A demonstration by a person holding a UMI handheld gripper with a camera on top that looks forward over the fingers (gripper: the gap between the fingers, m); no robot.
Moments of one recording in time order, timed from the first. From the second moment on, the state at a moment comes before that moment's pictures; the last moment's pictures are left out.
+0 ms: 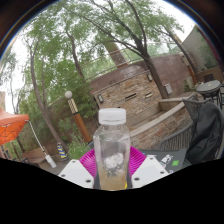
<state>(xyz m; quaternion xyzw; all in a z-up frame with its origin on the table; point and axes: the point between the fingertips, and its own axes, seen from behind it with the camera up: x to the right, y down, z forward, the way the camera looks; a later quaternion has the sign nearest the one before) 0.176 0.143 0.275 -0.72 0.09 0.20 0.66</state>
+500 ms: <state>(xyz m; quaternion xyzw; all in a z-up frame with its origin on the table) 0.239 0.125 0.085 -0.78 -0.10 0.12 0.61</state>
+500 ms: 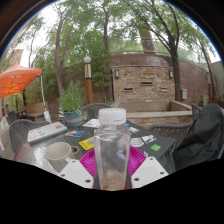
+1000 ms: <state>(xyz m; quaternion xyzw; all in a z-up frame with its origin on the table) 0.246 0.099 0.086 -0.81 -0.06 0.06 0.58</state>
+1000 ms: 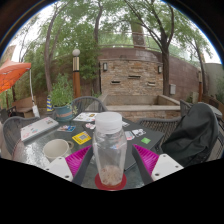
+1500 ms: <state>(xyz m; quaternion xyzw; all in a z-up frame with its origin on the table) 0.194 -0.103 0.181 -0.86 0.09 -0.03 0.50</state>
